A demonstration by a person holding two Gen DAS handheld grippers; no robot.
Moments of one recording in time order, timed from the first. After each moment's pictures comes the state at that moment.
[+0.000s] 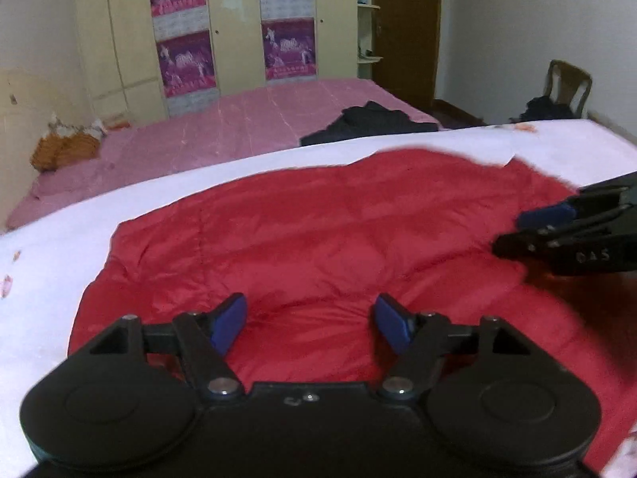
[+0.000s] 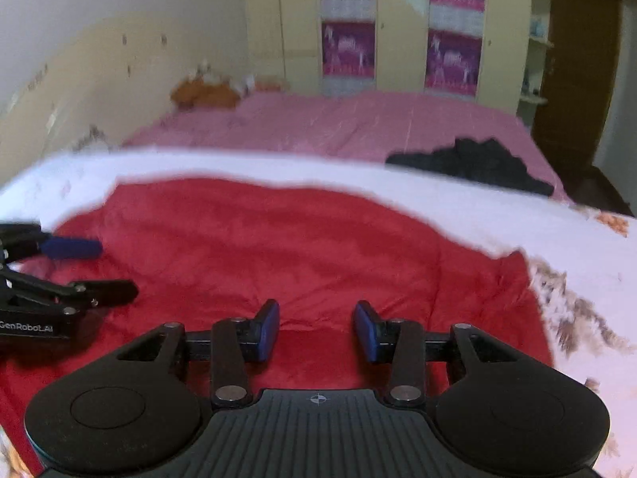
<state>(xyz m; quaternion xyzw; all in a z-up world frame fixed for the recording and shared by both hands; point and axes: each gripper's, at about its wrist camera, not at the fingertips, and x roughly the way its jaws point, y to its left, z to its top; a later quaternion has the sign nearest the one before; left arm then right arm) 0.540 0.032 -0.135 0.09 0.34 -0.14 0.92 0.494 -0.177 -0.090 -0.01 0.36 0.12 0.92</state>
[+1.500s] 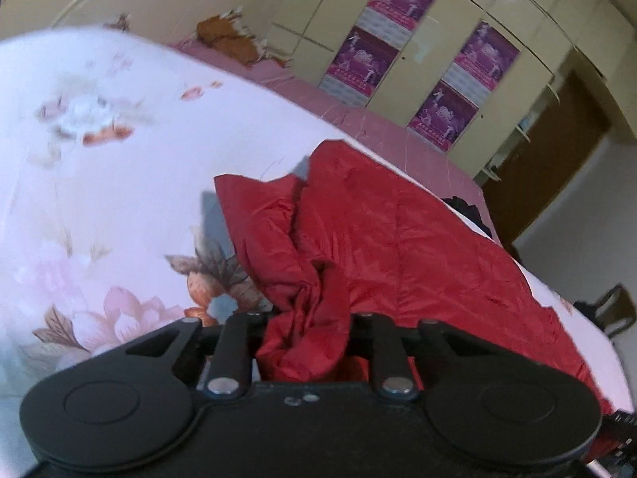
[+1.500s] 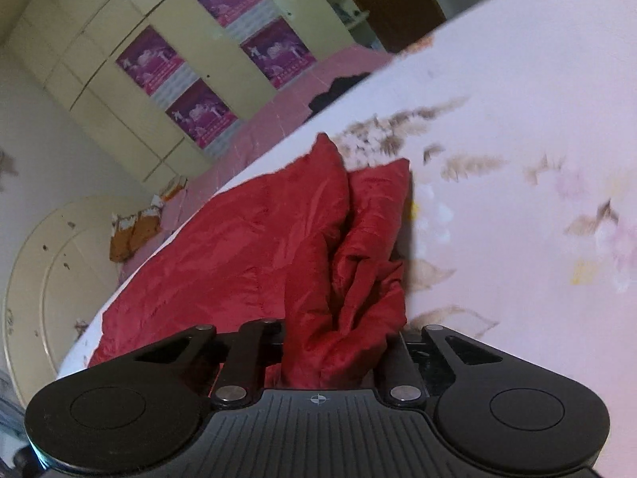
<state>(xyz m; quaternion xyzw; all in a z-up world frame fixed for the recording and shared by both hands) 0.428 0.164 -0.124 -0.23 0.34 0.01 0.91 0.357 -0.289 -0.106 0.35 0.31 -0.01 0.88</state>
